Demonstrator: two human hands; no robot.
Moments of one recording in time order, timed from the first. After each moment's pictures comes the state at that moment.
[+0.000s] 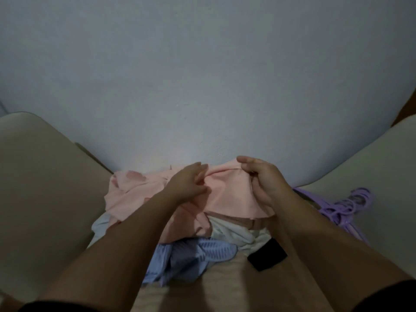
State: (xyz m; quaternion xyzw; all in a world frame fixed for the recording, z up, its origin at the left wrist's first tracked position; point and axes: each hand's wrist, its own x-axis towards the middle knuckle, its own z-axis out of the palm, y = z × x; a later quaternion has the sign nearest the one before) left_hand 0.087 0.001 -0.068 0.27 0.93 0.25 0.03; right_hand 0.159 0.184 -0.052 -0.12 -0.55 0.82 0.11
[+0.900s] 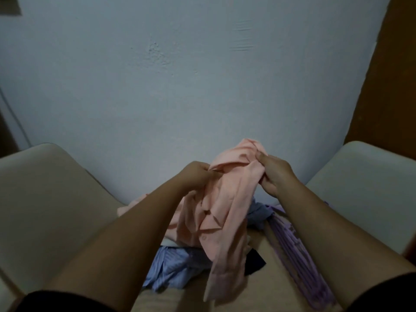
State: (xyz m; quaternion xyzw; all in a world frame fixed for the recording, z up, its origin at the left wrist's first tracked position) left_hand 0.173 0.032 0.032 0.22 0.85 0.46 0.10; right_hand 0.246 0.209 0.043 -0.16 -0.51 0.82 0.21
